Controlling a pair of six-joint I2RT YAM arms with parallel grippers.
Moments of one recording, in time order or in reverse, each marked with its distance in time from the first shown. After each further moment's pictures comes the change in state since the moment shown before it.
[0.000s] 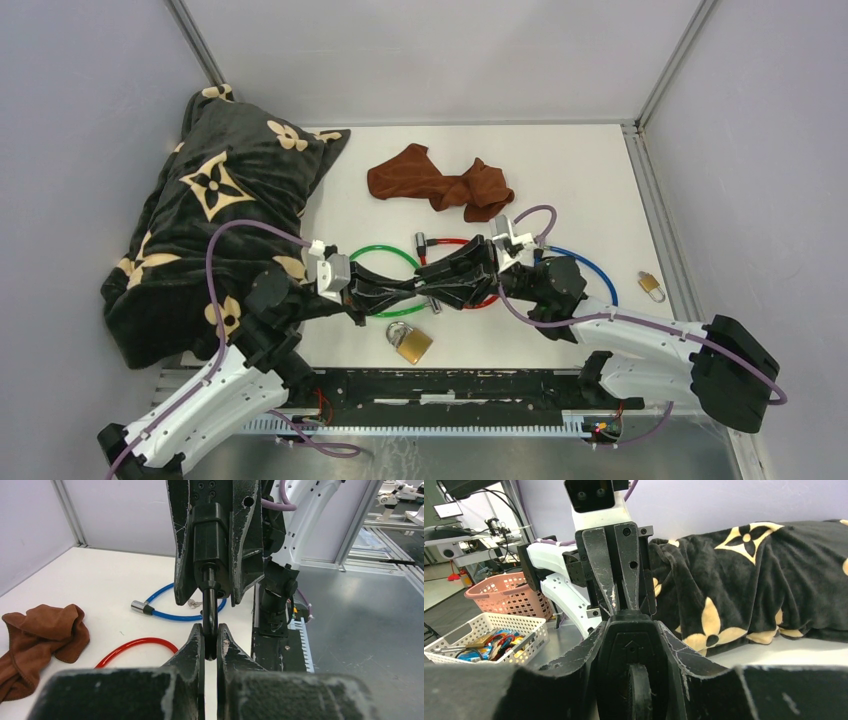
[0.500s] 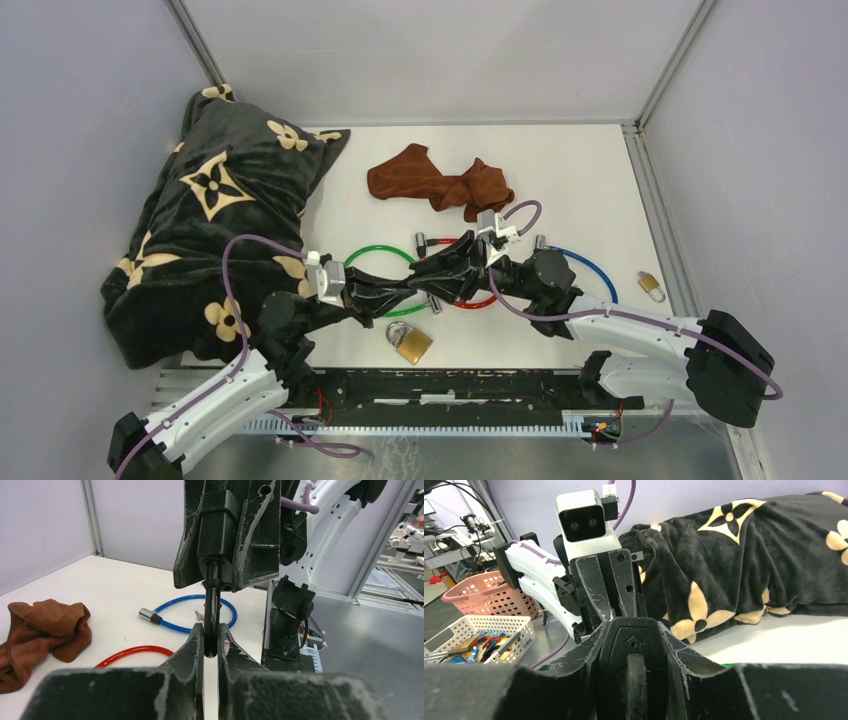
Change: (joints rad) left arm 0.000 -0.008 -0.290 0.426 -0.121 -0.132; right arm 0.011 0.032 0.034 -0.112 0.063 -0.032
